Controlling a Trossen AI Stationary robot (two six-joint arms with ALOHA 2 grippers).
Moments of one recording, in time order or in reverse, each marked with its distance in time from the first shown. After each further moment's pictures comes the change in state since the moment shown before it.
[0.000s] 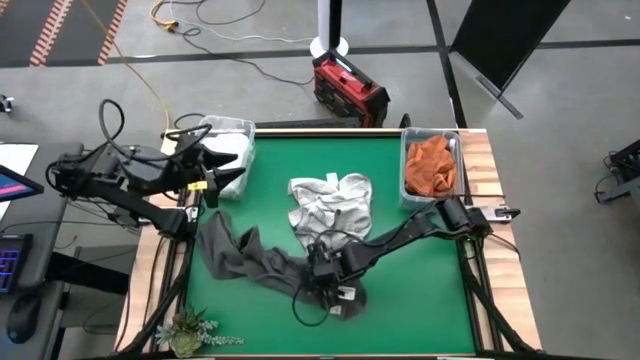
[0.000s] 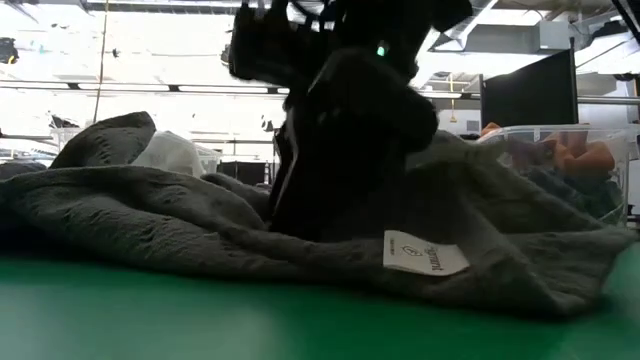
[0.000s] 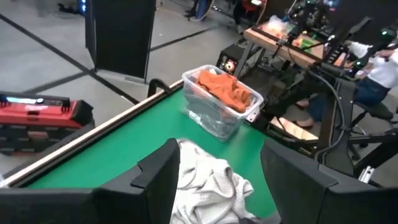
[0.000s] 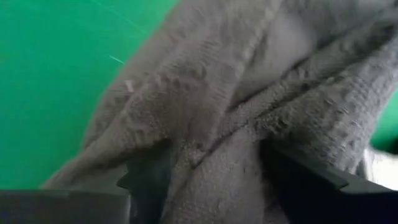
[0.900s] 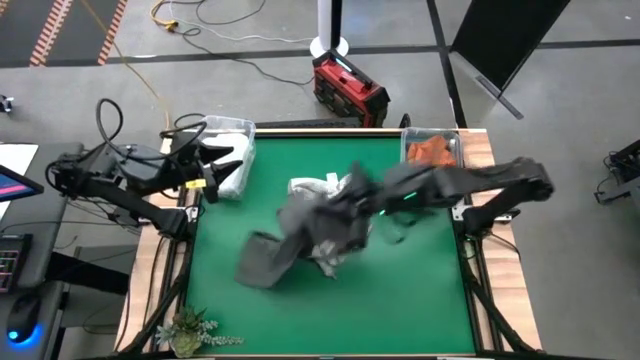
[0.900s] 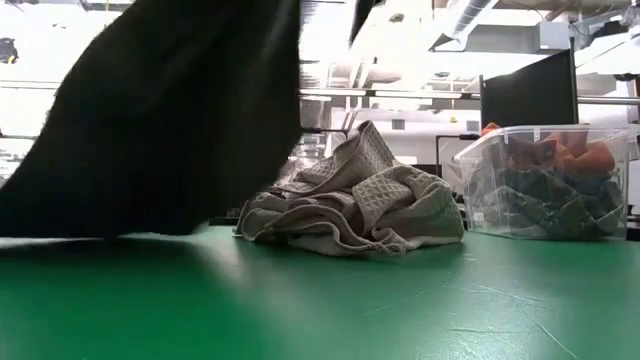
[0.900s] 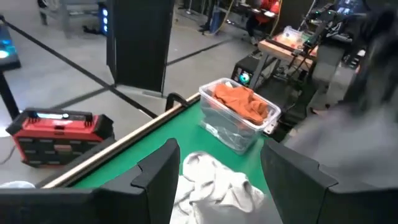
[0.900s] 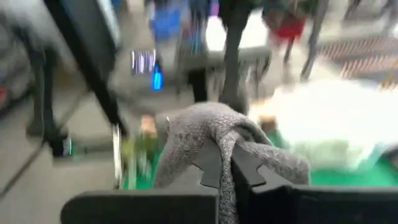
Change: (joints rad) left arm -0.010 -0.011 -0.001 0.017 -0.092 0.060; right arm -0.128 -0.713 0.000 0.099 0.042 0.168
